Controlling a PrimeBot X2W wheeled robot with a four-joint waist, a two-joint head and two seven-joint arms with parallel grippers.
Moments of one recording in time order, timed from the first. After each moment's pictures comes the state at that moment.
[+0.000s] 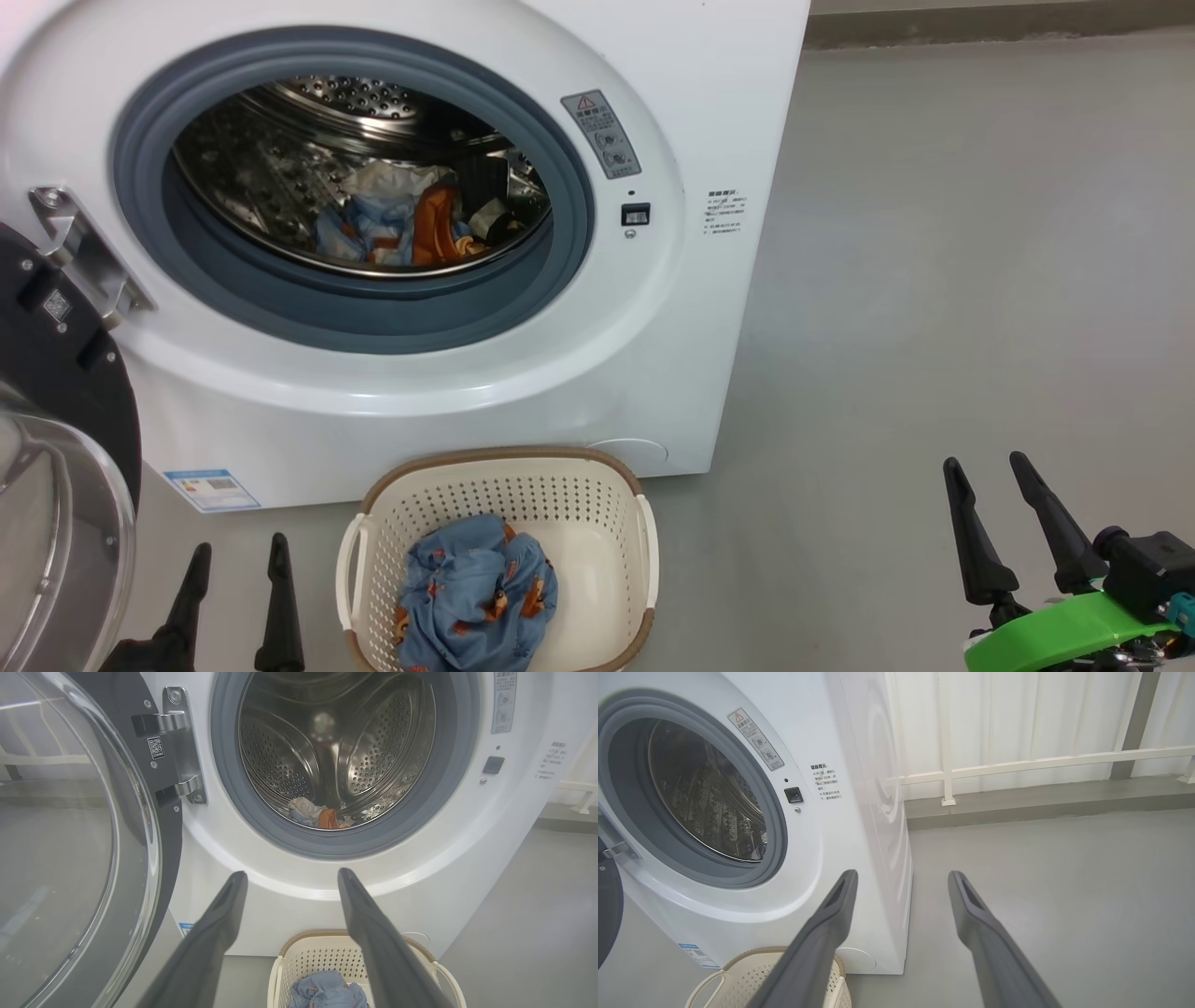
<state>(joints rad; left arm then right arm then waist) -0.03 0.04 0.11 0.32 -0.15 -0.13 -0.26 0.01 -0.19 0.06 0.20 0.38 0.13 -0.25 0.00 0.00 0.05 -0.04</state>
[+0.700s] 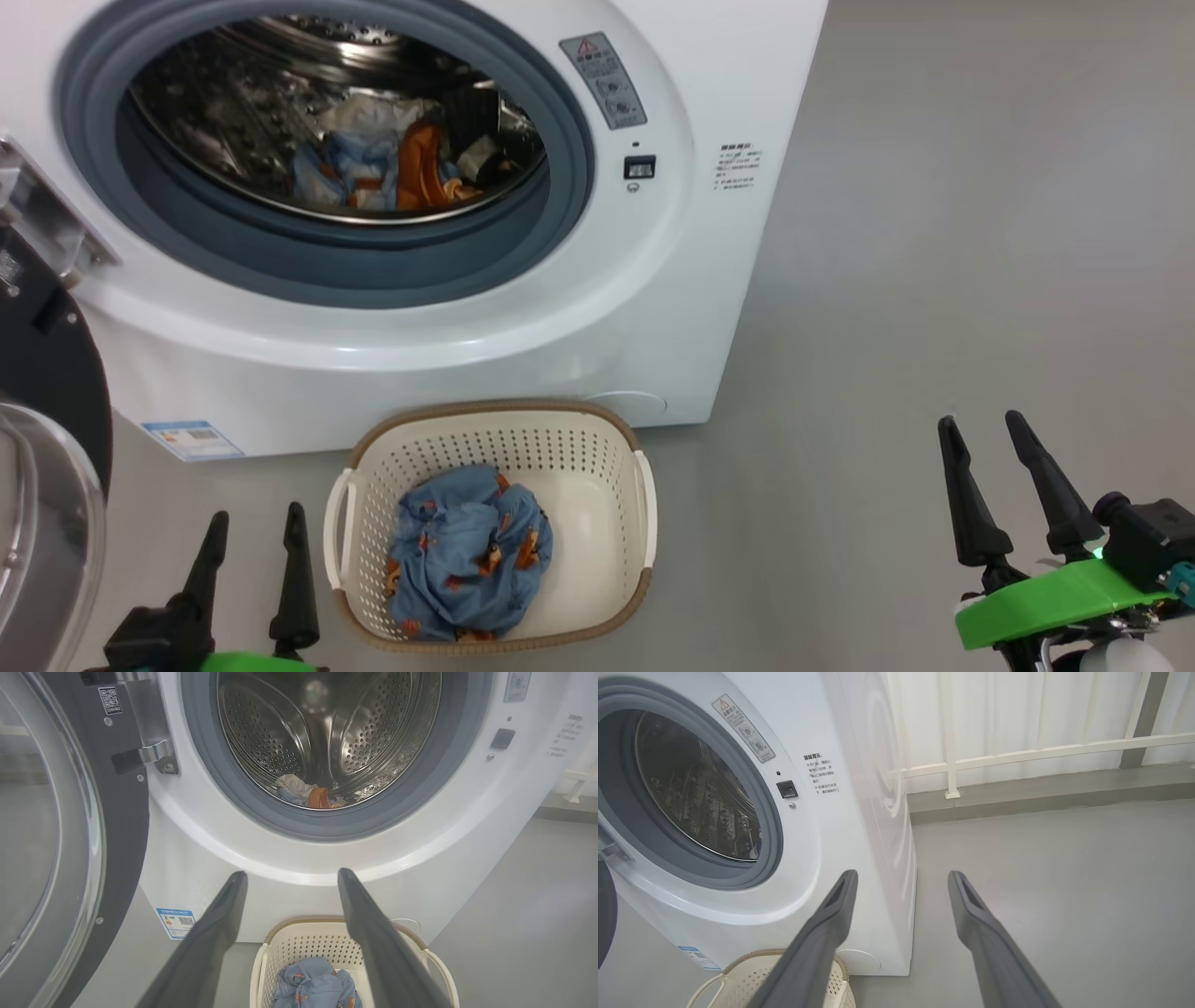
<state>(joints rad) -0.08 0.04 0.08 0.33 -0.17 -0.11 -0.26 -0.04 -0.17 0.05 0.18 0.38 0.13 -0.25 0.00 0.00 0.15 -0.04</state>
